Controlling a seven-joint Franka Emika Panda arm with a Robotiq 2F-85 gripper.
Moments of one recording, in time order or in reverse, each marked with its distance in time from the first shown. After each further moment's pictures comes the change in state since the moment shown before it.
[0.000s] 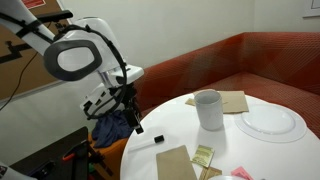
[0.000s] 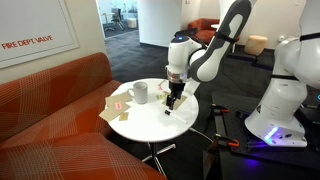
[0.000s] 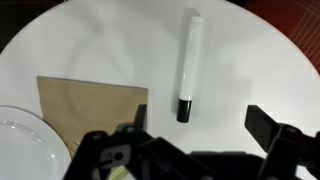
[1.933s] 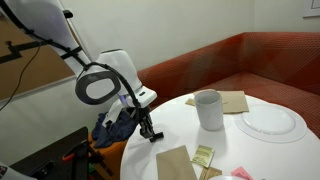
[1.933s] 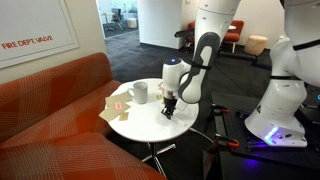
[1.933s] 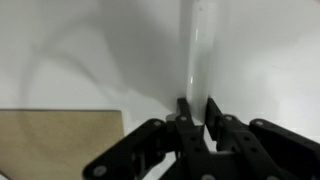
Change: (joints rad) arm 0.191 0.322 -0.122 0.120 0.254 0.202 -0.032
